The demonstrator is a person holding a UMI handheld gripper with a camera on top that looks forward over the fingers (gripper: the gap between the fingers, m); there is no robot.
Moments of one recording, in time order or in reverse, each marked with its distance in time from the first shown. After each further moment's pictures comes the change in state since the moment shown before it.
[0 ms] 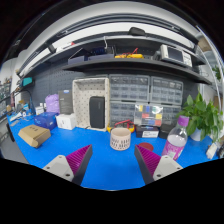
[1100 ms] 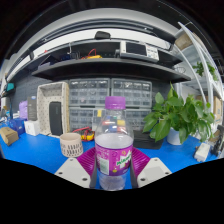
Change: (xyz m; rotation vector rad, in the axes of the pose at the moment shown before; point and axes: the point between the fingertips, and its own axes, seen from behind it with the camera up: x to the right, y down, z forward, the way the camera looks) arm 0.188 0.021 0.043 0.166 0.232 0.032
